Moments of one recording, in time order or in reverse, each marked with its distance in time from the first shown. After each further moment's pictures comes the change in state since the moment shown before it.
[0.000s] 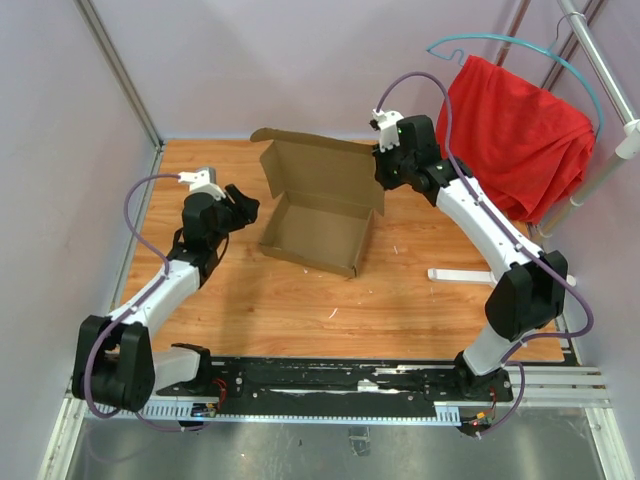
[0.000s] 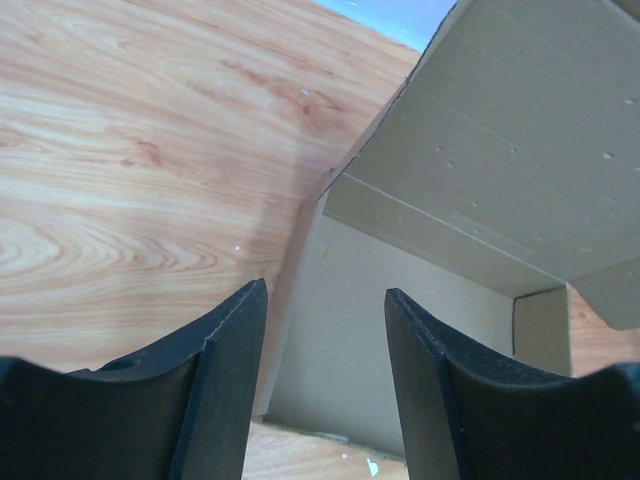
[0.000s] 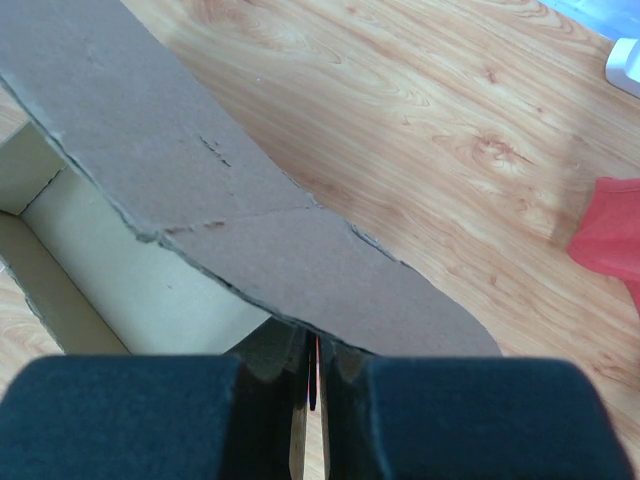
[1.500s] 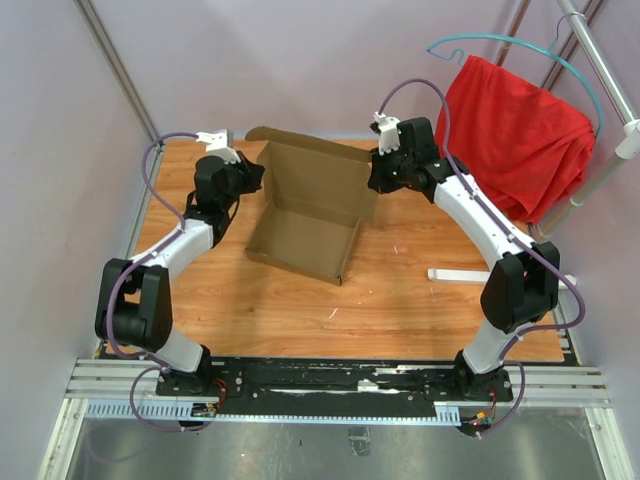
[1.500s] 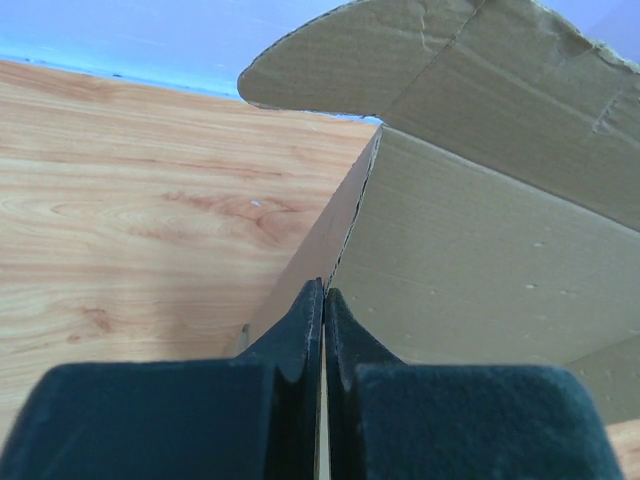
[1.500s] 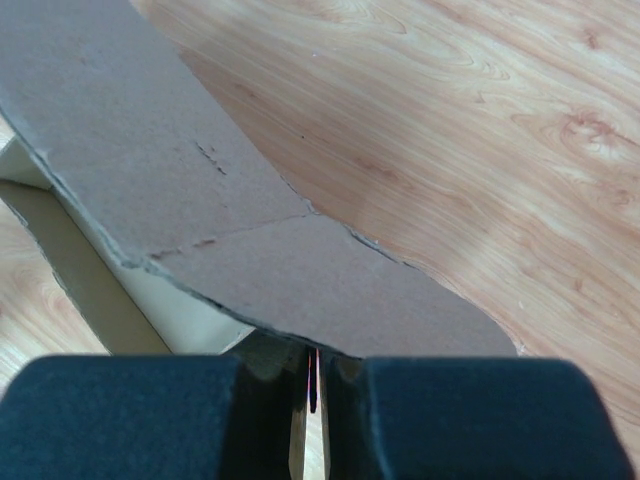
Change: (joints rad) left arm 0.000 0.364 0.312 0.161 0.097 0.113; right arm -0.037 0.048 -0.013 -0.001 -0.160 0.062
